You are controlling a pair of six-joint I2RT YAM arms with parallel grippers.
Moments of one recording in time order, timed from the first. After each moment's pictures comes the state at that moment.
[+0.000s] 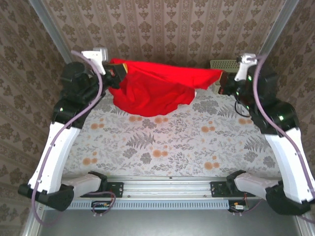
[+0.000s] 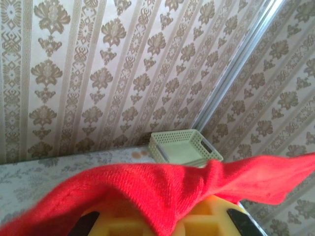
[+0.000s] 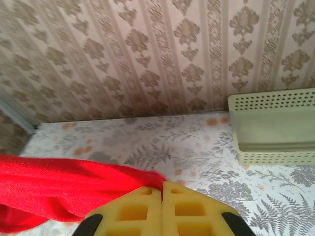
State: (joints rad) left arm -0.40 1.13 1.49 -0.45 0.32 -0.38; right arm 0.36 1.09 1.66 -0.89 0.17 0.30
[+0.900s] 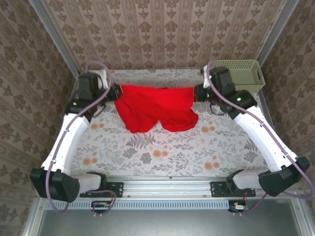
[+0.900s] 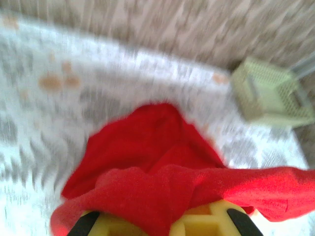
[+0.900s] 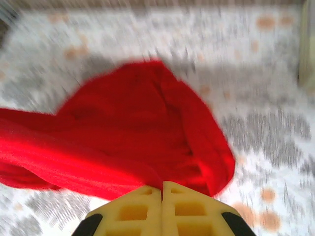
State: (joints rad) left arm -0.22 1.24 1.35 -0.59 0.29 -0.41; right arm 0.42 1.32 1.55 -0.80 0.05 0.31
